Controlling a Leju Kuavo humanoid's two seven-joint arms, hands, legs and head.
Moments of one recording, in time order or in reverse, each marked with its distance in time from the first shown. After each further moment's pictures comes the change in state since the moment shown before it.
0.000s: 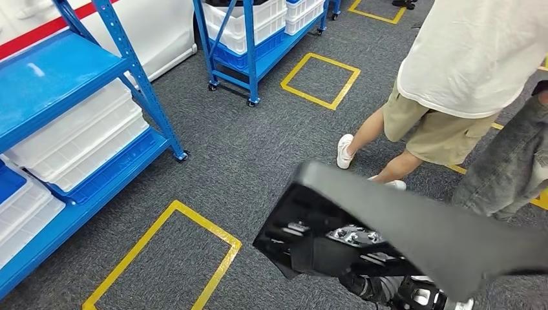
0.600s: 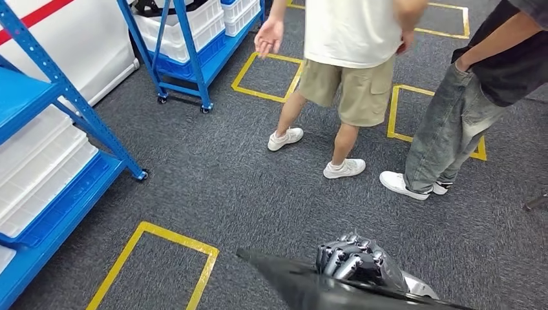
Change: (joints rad) left arm -0.017 0.025 0.047 -0.001 0.001 -0.100 -0.013; right arm 0.021 0.032 0.056 -0.107 0.032 -0.029 -0.048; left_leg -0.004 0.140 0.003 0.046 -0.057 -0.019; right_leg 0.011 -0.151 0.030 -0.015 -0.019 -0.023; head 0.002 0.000
